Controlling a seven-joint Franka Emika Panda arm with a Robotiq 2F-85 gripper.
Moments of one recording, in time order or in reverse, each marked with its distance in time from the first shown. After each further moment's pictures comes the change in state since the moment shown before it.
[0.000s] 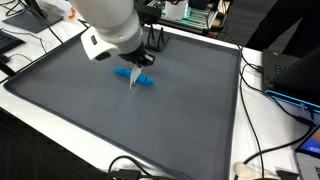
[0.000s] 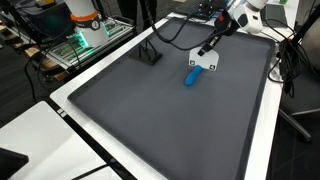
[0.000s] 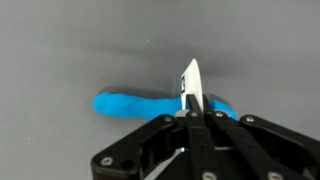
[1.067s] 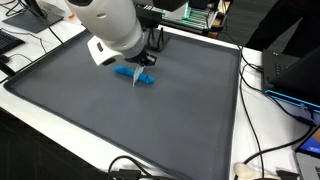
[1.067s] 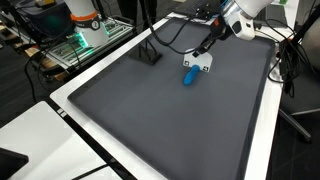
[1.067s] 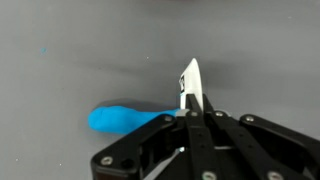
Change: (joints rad) arm 0.001 0.024 0.000 -0.001 0.000 -0.052 -0.009
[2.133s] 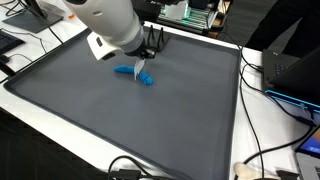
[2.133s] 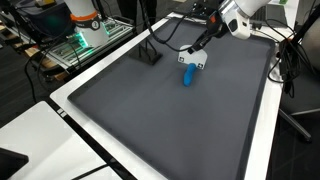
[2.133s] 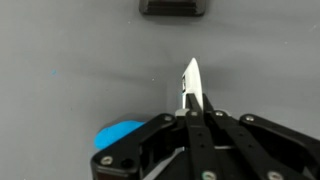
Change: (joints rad) arm -0.010 -0.025 0.000 -0.016 0.004 -0.074 -0.010
